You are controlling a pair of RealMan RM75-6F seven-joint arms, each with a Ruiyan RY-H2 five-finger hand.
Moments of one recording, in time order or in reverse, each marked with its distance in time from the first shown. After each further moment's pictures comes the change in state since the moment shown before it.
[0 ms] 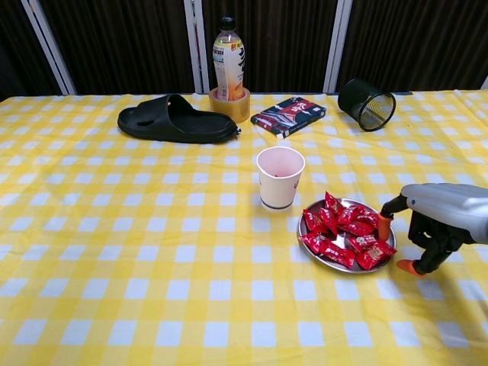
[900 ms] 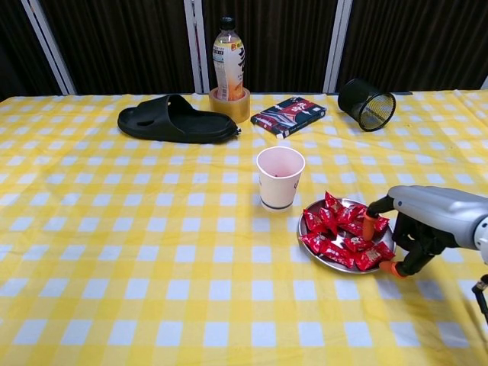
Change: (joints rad) left arm 0.000 0.002 -0.001 -0.002 -0.003 -0.002 -0.002; right arm -0.026 -0.051 0.017 0.022 -0.042 -0.002 0.026
